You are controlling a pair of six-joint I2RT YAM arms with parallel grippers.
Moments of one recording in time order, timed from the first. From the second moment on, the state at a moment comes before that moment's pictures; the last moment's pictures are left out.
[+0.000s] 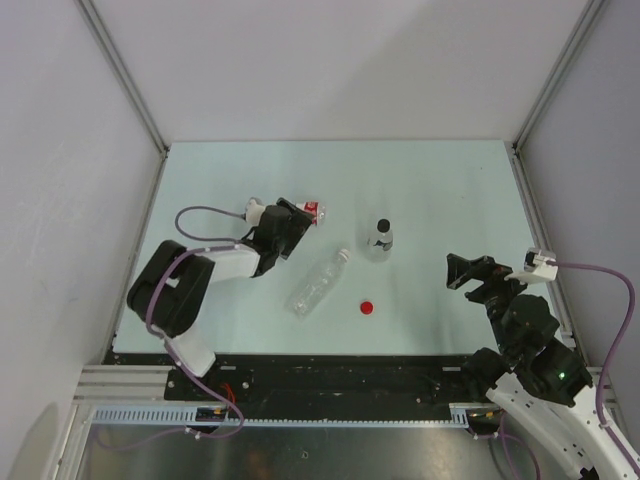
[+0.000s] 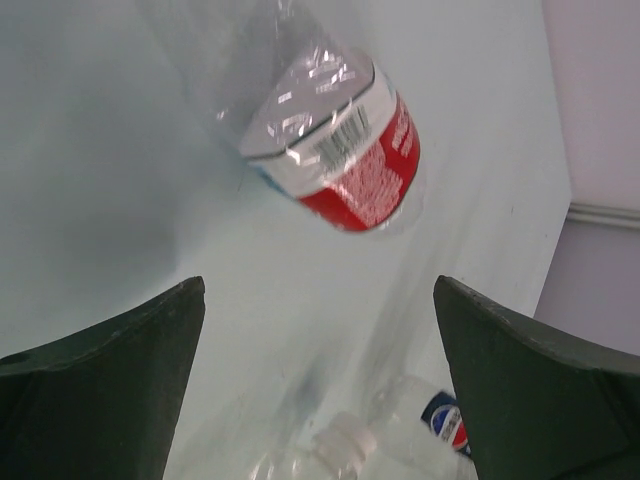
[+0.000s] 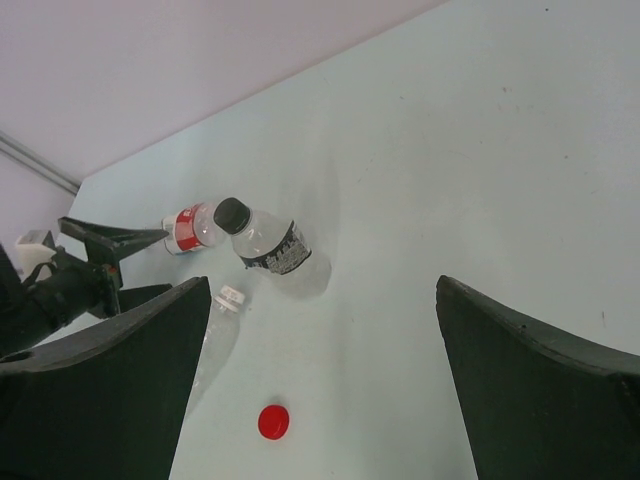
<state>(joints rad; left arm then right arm) -0.50 1.67 0.77 0.29 -0.23 -1.27 0.66 0.19 0.61 -0.53 0.59 0.56</state>
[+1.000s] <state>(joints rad) -0.42 2.04 1.20 0.21 -0.24 -1.24 0.65 0.08 0.60 -0.54 0.71 0.58</state>
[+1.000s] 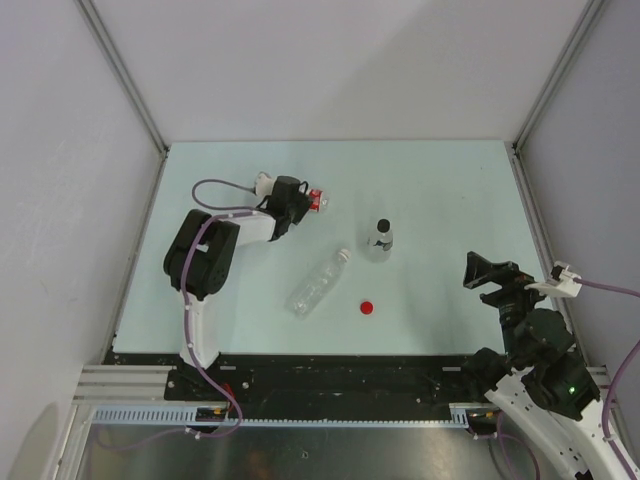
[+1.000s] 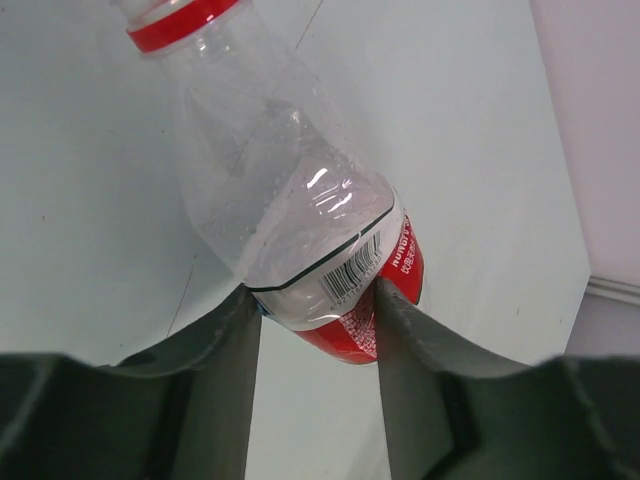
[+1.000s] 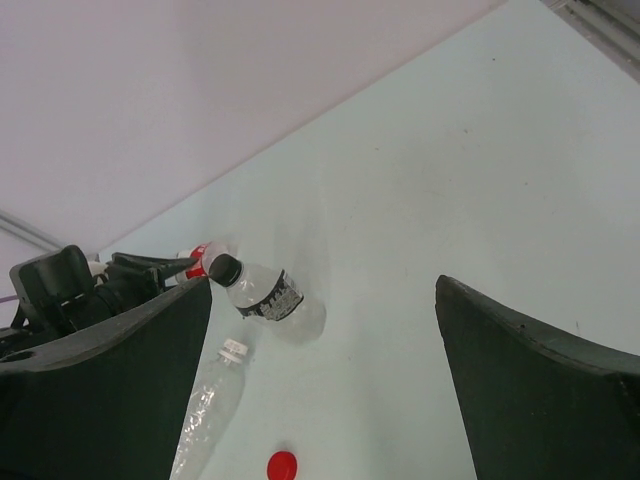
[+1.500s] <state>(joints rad) -0.42 1.98 1.21 0.13 -0.26 -1.04 0.65 0.07 0.60 -0.55 0.73 0.60</state>
